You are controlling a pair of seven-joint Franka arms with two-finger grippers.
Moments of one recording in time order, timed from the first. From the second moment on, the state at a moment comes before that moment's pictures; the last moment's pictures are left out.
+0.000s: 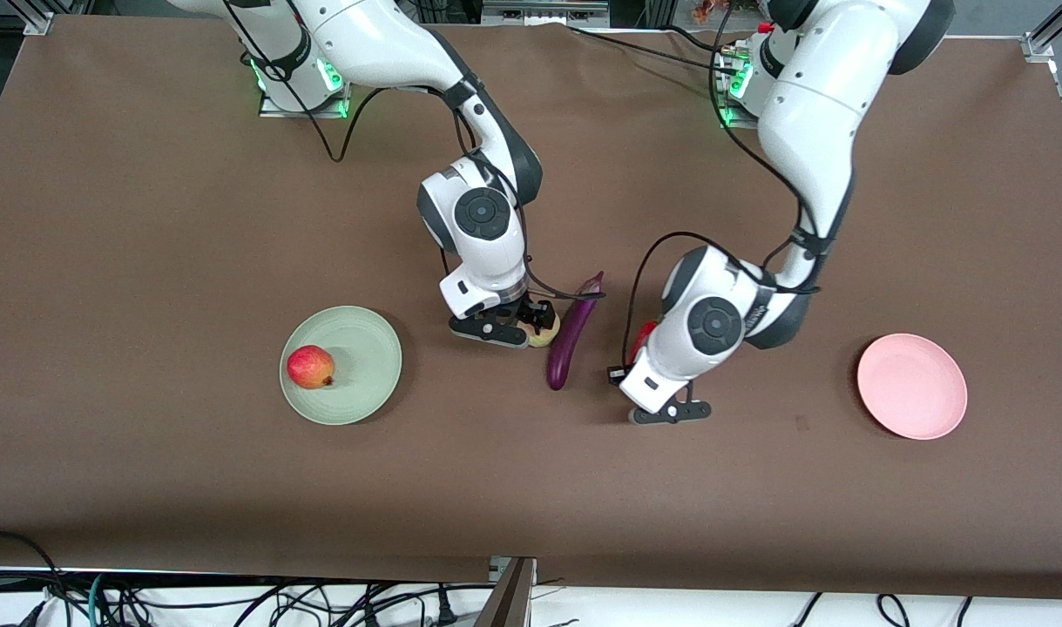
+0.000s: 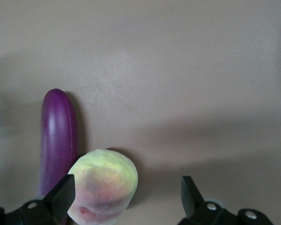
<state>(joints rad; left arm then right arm) -0.29 0.82 -0.14 -1.37 -0.04 2.20 -0.44 0.90 0.80 -0.23 -1.42 0.18 2.35 0.89</state>
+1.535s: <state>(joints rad) 0.37 0.82 -0.15 -1.41 0.04 1.98 0.70 0.94 0.88 -0.23 -1.42 0.18 2.53 0.94</state>
